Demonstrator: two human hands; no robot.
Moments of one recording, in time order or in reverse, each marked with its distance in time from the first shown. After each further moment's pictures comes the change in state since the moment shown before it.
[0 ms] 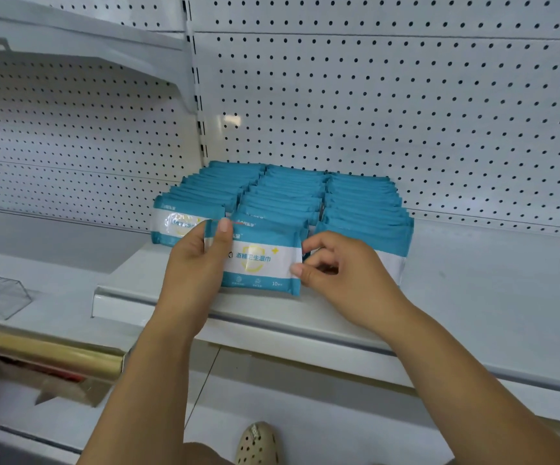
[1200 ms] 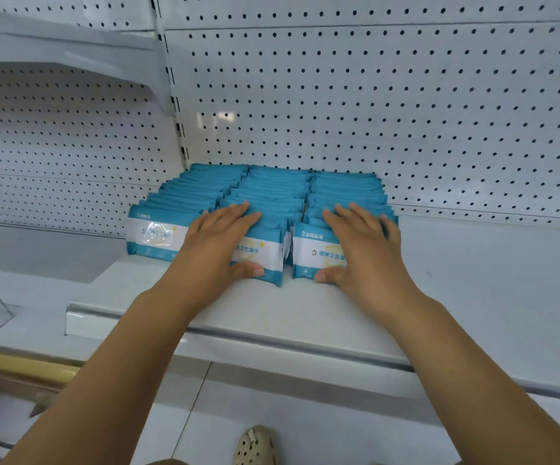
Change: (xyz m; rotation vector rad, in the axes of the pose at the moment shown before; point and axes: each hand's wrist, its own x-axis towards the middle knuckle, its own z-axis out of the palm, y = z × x) left_hand 0.064 -0.023 0.016 1.205 -0.363 0.520; right_hand 0.021 0.028 -0.042 -0.842 0.052 0.046
